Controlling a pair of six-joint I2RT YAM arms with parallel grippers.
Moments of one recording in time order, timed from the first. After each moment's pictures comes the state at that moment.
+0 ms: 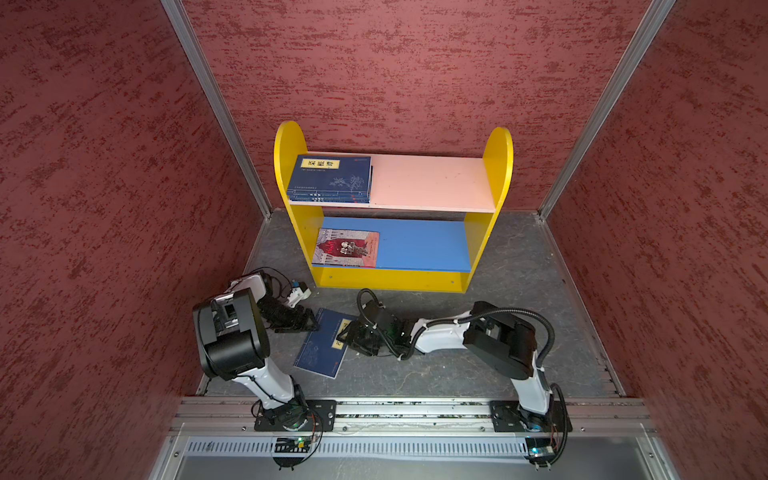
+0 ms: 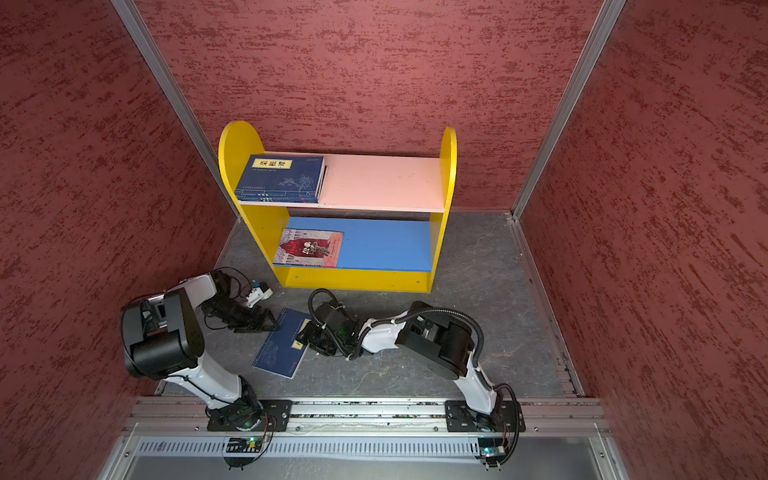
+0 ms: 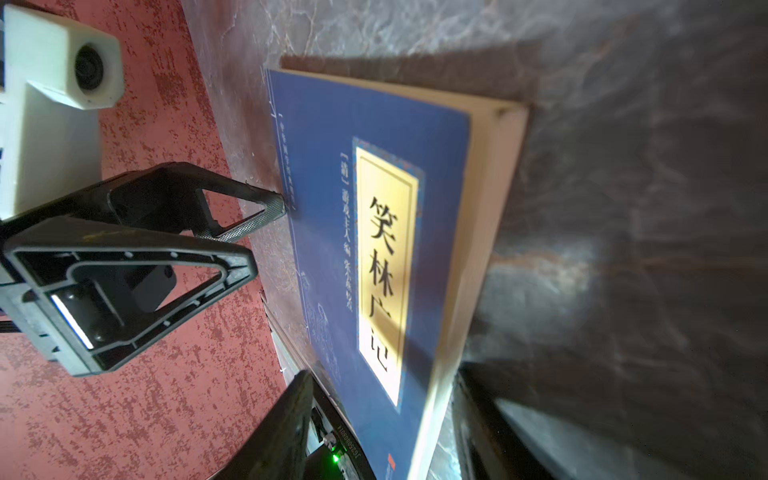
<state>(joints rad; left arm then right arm) 0.39 1.67 0.91 -1.07 0.49 0.65 1.12 2.07 1.15 0.27 -0.23 1.46</state>
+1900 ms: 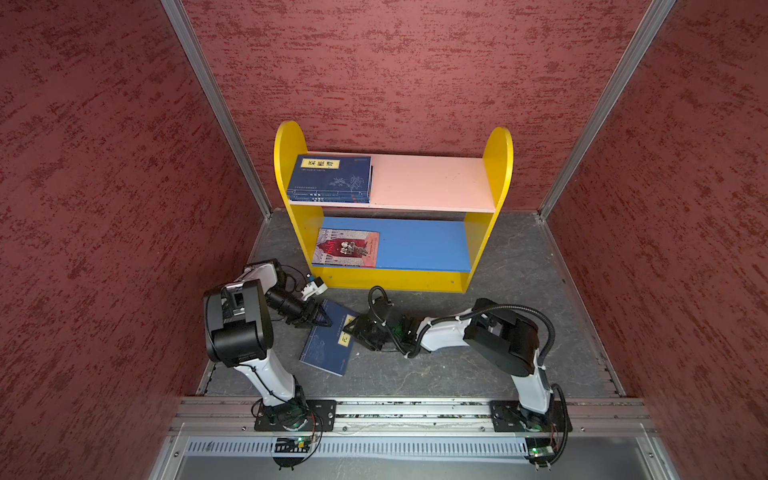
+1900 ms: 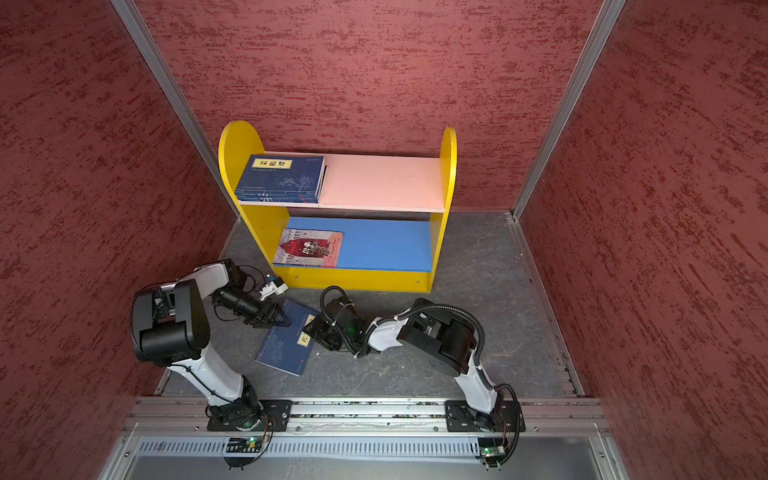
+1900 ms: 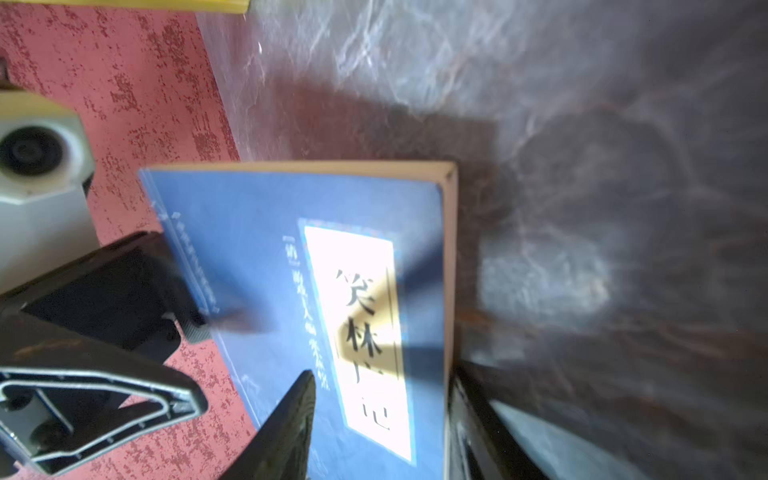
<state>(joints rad) 0.28 1.74 1.03 -1.33 0.69 0.69 1.07 2.06 1.08 0.40 -0.19 1.53</state>
